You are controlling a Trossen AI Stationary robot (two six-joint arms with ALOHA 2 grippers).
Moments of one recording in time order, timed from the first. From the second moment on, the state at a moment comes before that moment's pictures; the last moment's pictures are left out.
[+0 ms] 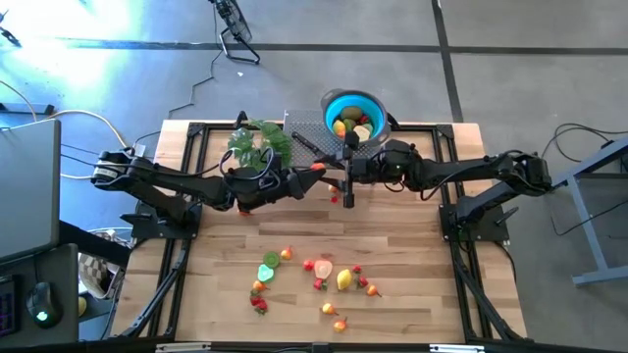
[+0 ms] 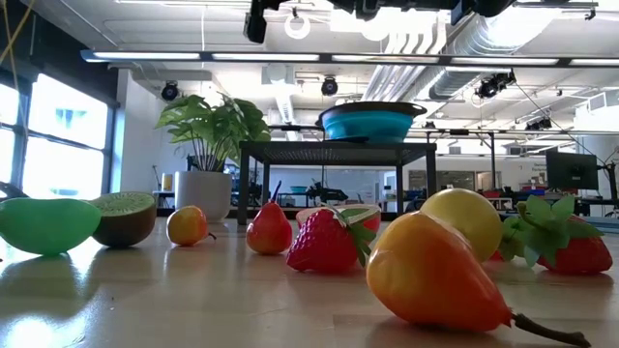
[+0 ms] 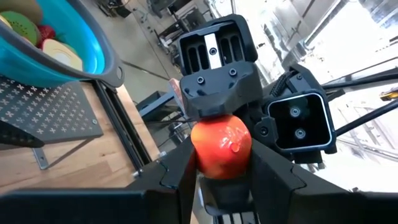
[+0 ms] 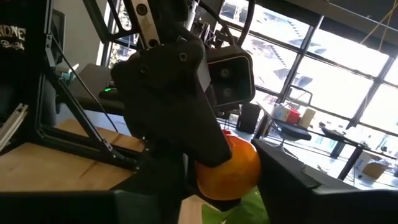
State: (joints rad) left arm -0.12 1.37 0.99 0.51 -0.53 -0.97; right arm -0.12 1.41 0.95 0.56 -0.13 -0.30
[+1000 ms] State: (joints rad) left arm -0.12 1.37 0.99 0.50 -0.51 -0.85; right arm -0.12 1.41 0.95 0.56 -0.13 -0.29
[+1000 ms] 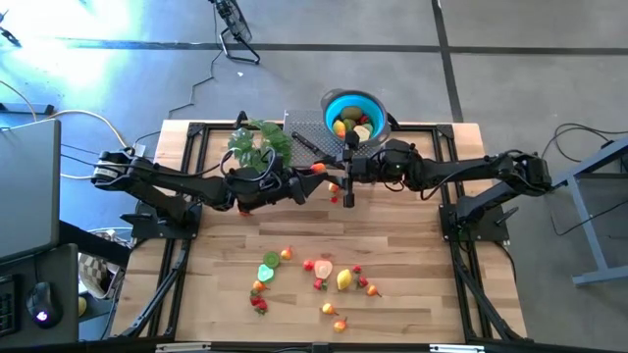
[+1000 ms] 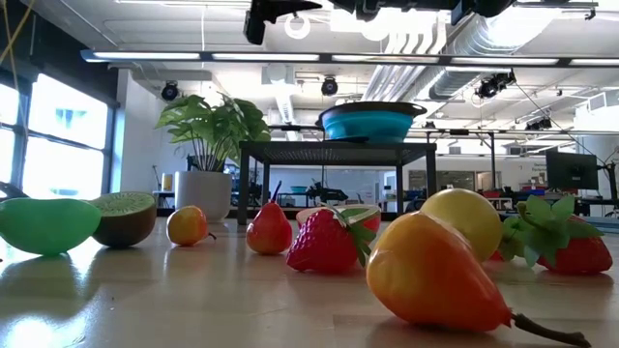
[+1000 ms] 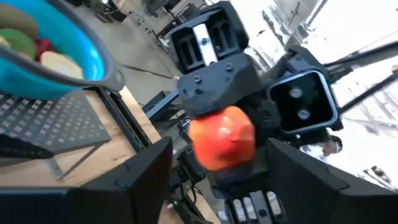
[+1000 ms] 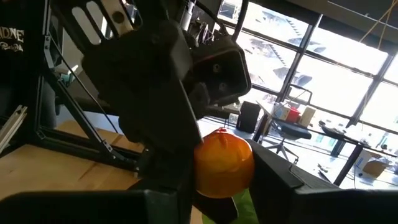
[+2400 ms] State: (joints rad) left arm -0.12 0.88 0.97 -0.18 -0.67 -0.53; right arm -0.38 1.25 1.13 -0.14 0.08 -0.03
